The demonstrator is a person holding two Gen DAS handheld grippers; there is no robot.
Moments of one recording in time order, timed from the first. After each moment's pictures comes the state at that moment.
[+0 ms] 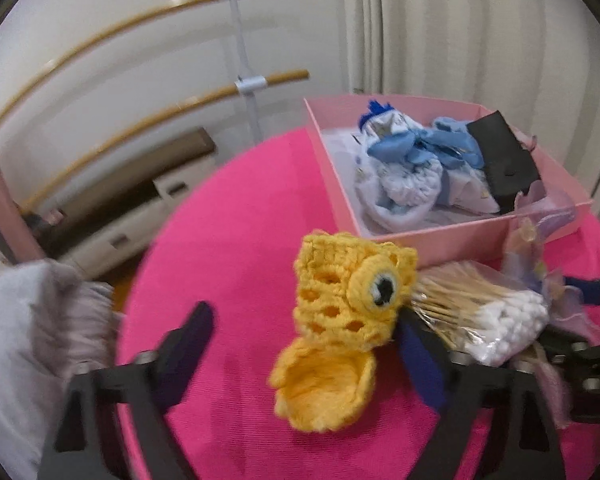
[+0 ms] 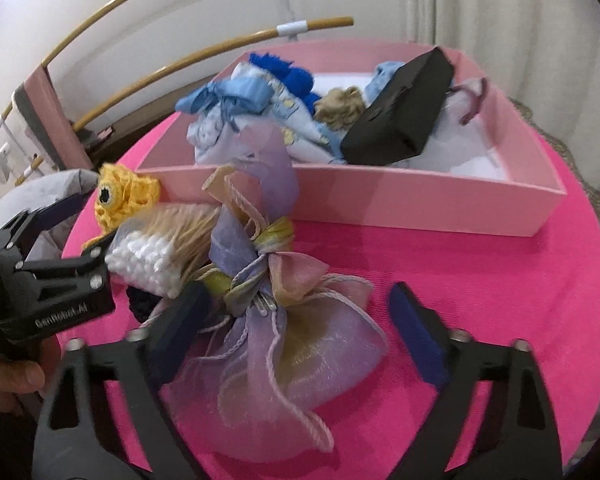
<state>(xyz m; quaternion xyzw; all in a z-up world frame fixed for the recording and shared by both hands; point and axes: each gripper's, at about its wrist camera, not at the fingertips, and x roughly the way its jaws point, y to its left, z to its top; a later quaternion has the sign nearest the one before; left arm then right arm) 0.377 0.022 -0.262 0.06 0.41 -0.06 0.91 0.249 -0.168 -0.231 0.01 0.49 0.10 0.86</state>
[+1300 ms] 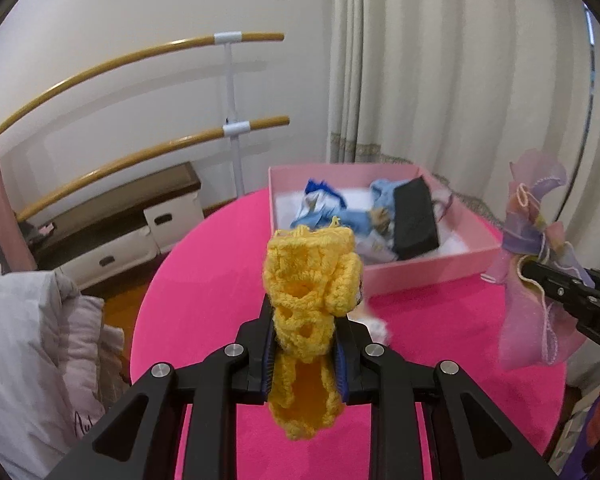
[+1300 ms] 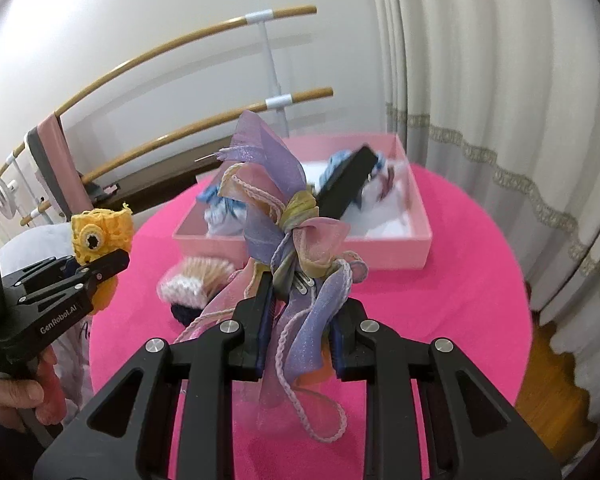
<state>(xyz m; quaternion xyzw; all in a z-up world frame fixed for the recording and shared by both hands) 0.248 0.009 -0.150 0.03 0.34 -0.09 0.94 0.179 -0.215 -0.122 0.03 0.37 0.07 0.92</state>
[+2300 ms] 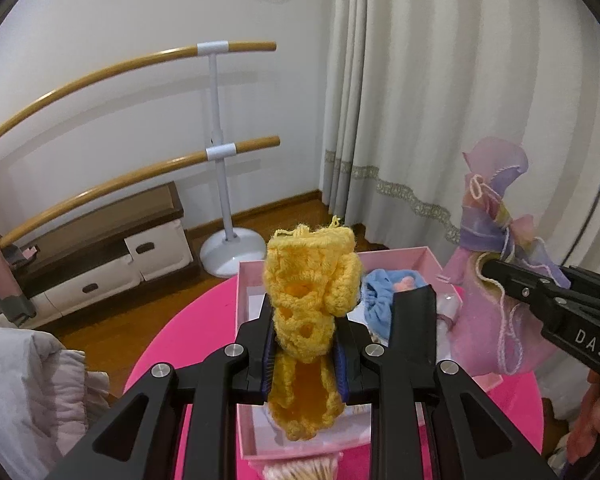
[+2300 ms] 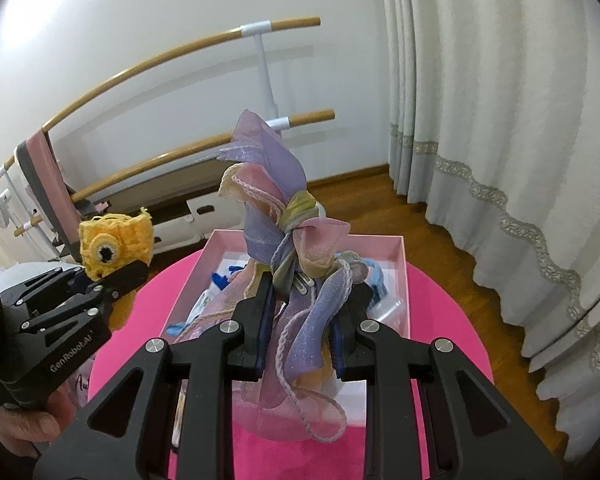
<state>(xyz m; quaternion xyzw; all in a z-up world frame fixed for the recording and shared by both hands) 0.395 -0.028 -0.076 0.02 0.35 -0.09 0.93 0.345 -0.229 -0.074 0.02 0.39 0.08 0.92</state>
